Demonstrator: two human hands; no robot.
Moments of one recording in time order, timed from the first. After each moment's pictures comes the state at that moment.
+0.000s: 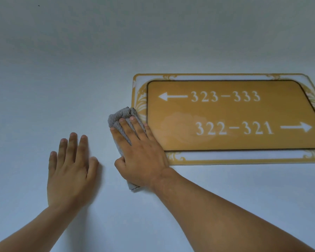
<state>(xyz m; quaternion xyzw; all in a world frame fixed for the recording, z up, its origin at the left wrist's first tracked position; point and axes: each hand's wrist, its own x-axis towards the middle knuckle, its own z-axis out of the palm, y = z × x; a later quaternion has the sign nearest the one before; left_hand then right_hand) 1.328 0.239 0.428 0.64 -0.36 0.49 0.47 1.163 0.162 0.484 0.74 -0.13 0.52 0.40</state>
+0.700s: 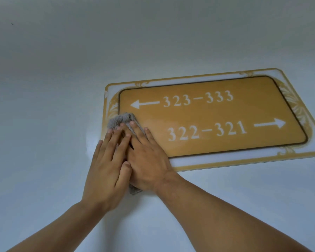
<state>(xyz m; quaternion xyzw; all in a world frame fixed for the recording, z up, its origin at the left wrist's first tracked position) 1.201 0.210 0.459 0.45 -0.58 0.54 0.41 1.095 0.123 0.496 0.75 -0.14 0.49 0.43</state>
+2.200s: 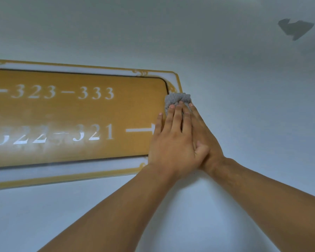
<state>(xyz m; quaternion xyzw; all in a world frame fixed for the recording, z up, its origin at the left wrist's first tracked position) 0.781 -0.033 0.504 0.42 -0.61 0.57 0.37 0.687 -0.098 0.510 0.70 -0.20 0.57 0.39</state>
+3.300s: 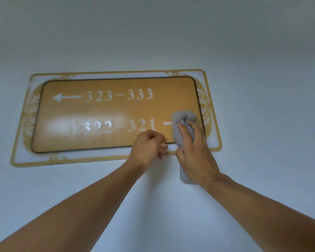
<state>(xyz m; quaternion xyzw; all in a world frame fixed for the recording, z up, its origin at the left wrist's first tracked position) 0.888 0.077 0.482 0.41 -0.62 -0.05 0.66 0.758 -0.008 0.447 0.70 -0.25 0.62 0.24</state>
